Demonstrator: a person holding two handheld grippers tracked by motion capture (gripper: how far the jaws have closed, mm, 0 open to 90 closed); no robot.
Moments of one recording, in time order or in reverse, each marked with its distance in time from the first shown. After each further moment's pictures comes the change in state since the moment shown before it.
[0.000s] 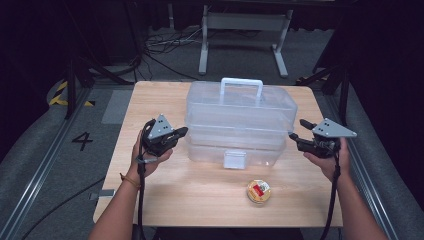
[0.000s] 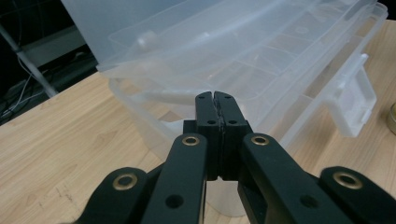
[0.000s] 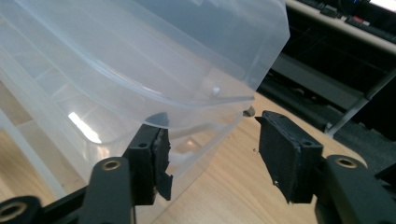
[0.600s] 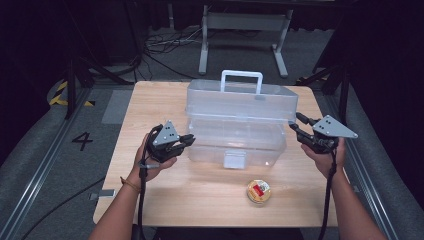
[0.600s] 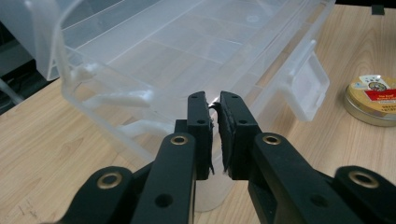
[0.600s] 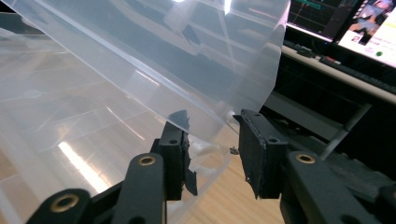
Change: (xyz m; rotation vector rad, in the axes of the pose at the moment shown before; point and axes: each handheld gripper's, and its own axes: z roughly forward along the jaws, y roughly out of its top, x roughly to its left) left arm -0.019 0.001 0.003 0.035 -0.110 0.080; right arm 0.005 0.013 0.005 -0.133 -0.068 -0.023
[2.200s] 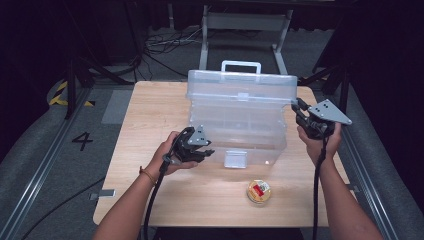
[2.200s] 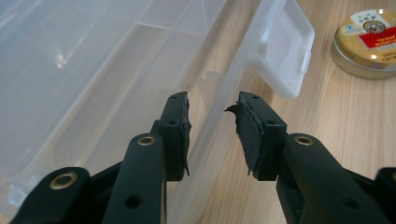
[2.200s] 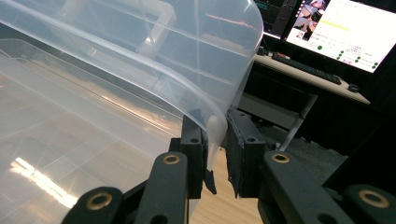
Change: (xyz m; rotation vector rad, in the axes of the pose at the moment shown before) left arm -0.014 0.020 0.058 0.233 -0.133 0.159; right arm -0.002 0.036 0.018 0.007 -0.185 0.080
